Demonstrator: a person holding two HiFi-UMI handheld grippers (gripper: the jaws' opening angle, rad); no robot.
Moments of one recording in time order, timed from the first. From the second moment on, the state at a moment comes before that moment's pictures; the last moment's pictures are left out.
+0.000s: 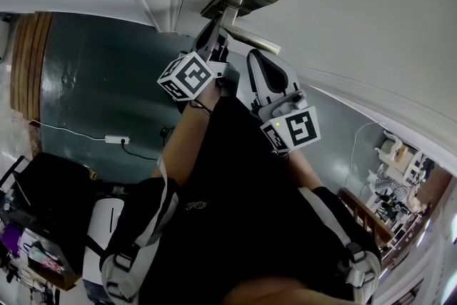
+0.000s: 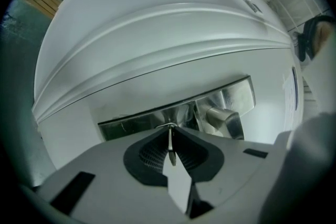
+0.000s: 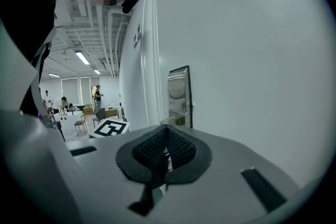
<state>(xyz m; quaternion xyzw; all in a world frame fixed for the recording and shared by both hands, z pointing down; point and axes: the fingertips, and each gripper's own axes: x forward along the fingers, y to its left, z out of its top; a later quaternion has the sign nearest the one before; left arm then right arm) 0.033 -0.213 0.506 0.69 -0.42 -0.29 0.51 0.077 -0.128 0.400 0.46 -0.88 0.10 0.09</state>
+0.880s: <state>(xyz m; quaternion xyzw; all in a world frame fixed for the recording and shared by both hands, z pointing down) 0.033 -0.211 0.502 0.67 -0.39 -0.32 0.55 0.084 -0.123 0.392 0.46 -0.88 0.10 0.09</state>
